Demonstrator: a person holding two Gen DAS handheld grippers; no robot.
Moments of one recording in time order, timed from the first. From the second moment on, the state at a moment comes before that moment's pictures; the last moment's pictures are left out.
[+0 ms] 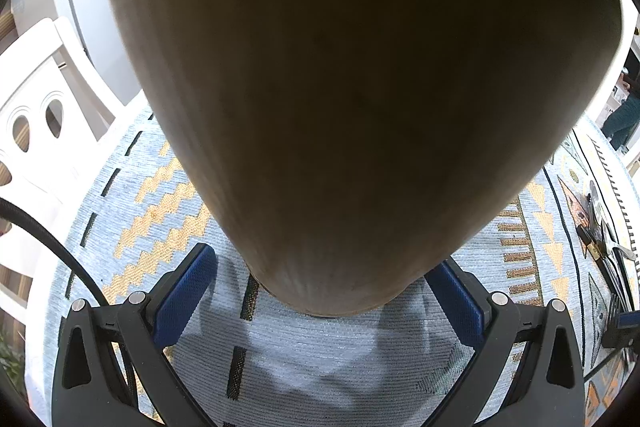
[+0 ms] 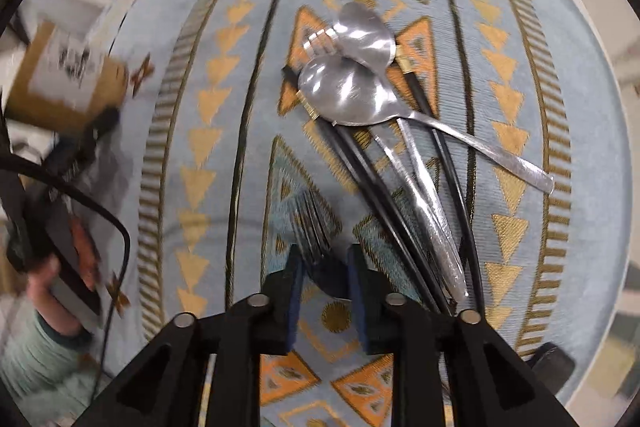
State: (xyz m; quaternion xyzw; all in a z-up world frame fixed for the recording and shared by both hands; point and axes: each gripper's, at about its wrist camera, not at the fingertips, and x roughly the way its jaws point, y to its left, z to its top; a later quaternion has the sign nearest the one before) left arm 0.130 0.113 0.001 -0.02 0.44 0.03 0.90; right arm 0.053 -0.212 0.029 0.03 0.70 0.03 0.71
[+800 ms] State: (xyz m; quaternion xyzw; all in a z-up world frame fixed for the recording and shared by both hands) left arm 0.131 0.110 0.001 -0.02 0.44 0.03 0.90; right arm 0.061 -0.210 0.150 0.25 0.49 0.12 0.83
